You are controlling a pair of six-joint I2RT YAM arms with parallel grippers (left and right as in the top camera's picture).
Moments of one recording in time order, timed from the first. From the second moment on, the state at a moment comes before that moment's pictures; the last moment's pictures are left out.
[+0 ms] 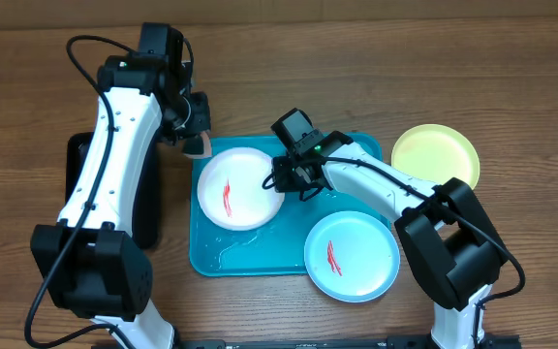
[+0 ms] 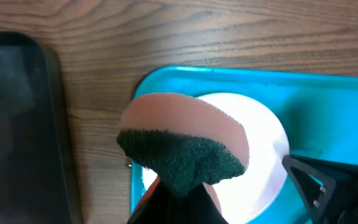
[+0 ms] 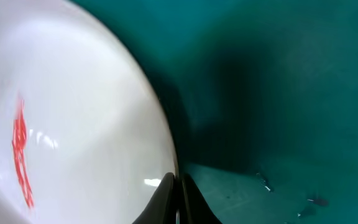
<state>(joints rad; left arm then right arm) -0.12 1.85 1.73 -1.20 0.07 -0.24 0.64 2.01 1.36 -0.58 -0.14 0.54</state>
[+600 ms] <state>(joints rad) -0.26 1.85 1.29 -0.83 0.00 -0.24 0.64 2.02 1.36 -0.58 -0.14 0.63</state>
